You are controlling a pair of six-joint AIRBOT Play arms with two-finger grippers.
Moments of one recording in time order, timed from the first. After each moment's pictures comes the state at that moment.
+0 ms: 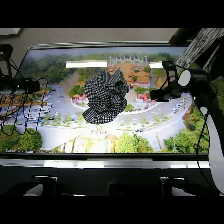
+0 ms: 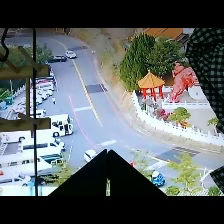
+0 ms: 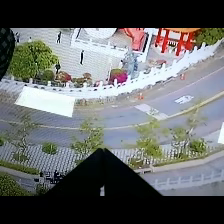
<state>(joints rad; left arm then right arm) 0.01 -1.15 1.33 1.54 -1.03 -1.48 0.10 -1.41 1.40 -1.44 1.20 1.51</state>
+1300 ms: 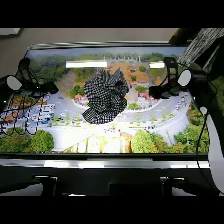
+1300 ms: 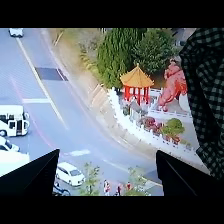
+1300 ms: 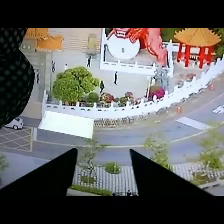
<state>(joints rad) 0.04 -1.41 1.33 1.34 -0.91 -1.61 0.10 -1.42 1.40 -1.37 1.11 1.56</state>
